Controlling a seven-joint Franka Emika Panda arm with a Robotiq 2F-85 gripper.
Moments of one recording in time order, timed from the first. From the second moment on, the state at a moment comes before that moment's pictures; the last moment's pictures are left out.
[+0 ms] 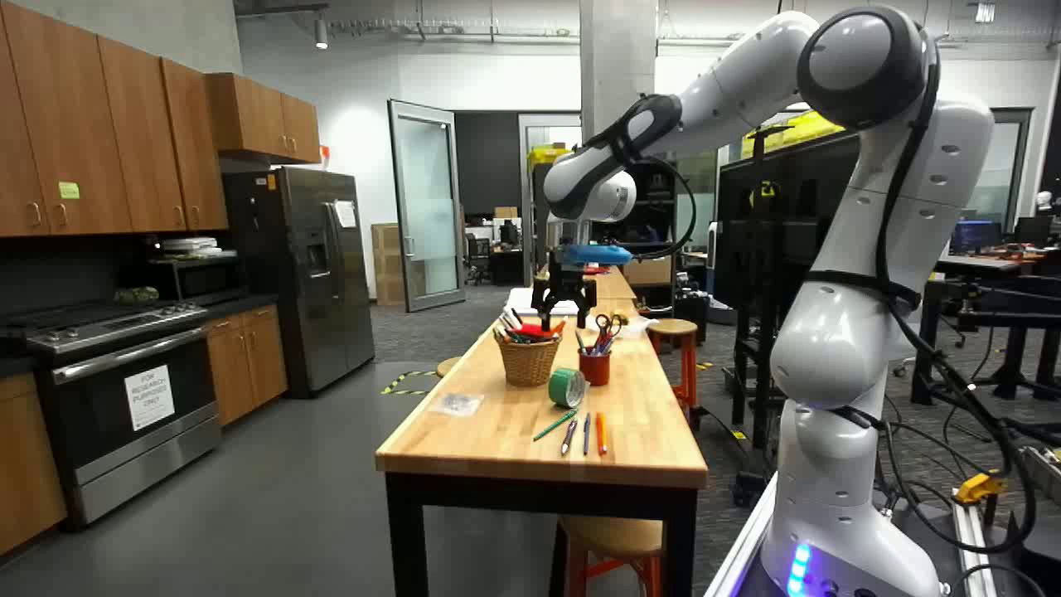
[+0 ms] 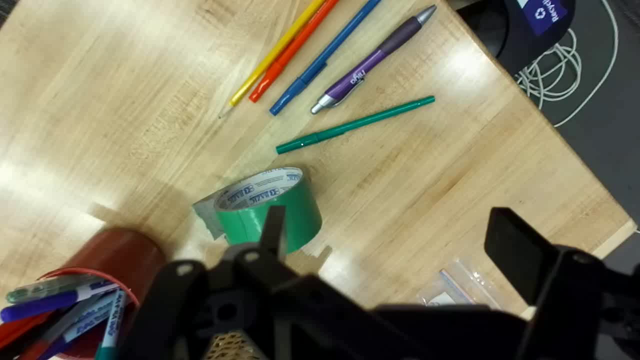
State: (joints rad) arm -0.05 -0.29 -0.06 -2.35 0.10 2.08 0.11
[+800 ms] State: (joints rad) arm -0.04 -0.28 -0.06 -2.35 0.10 2.09 0.10
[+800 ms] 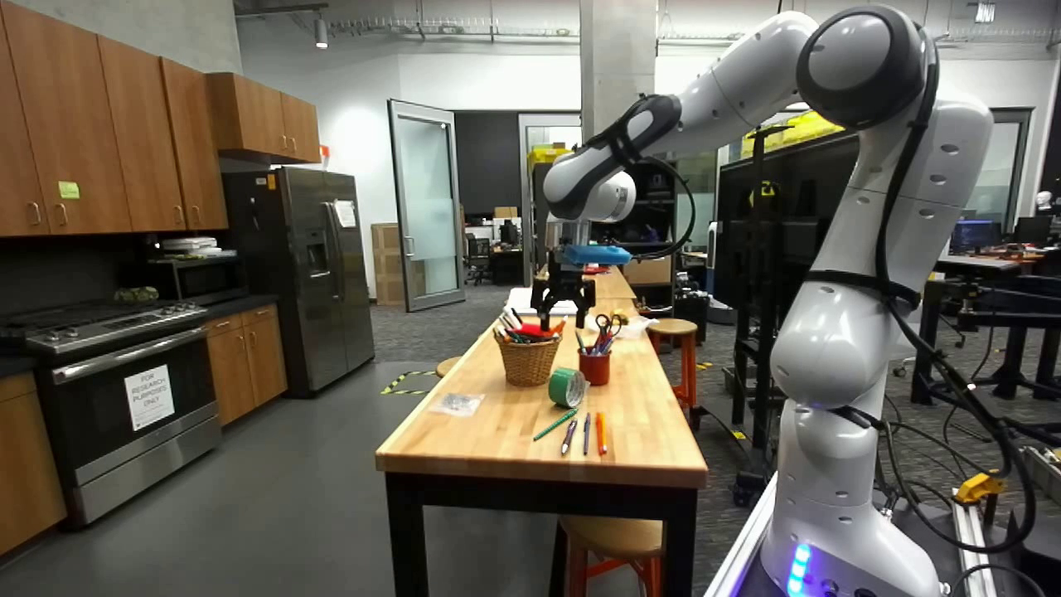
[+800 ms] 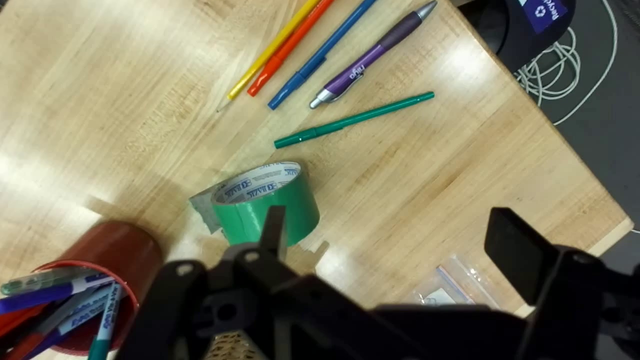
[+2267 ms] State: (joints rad) arm -0.03 0.01 -0.07 -2.16 0.13 2.65 -0.35
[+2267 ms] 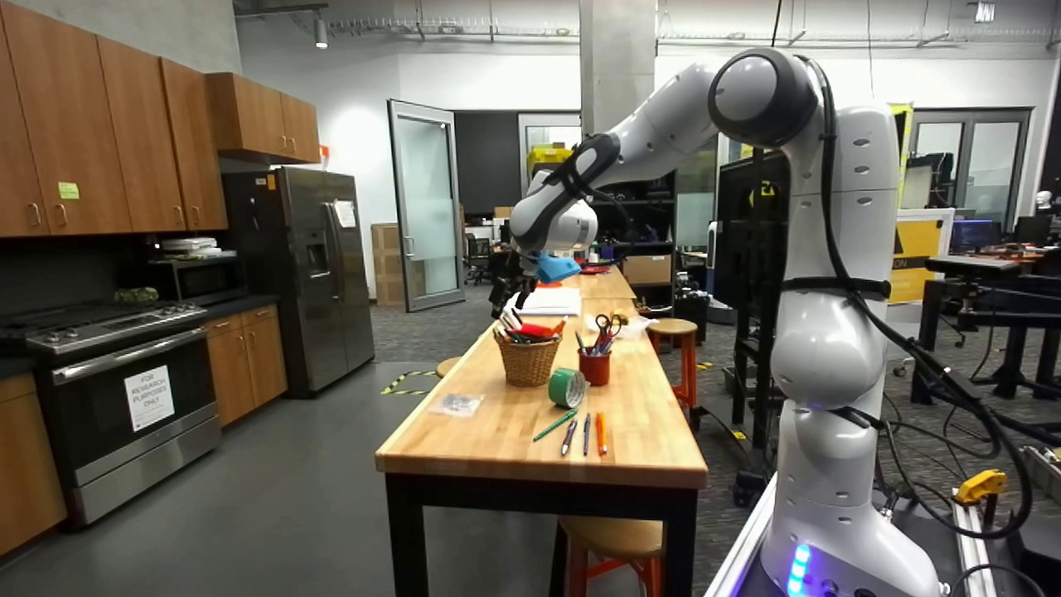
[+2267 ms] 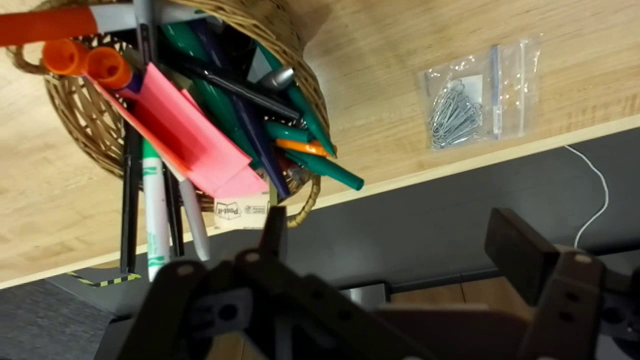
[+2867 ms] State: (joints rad) arm -0.03 0.01 -0.06 -2.16 0.10 2.65 -0.34
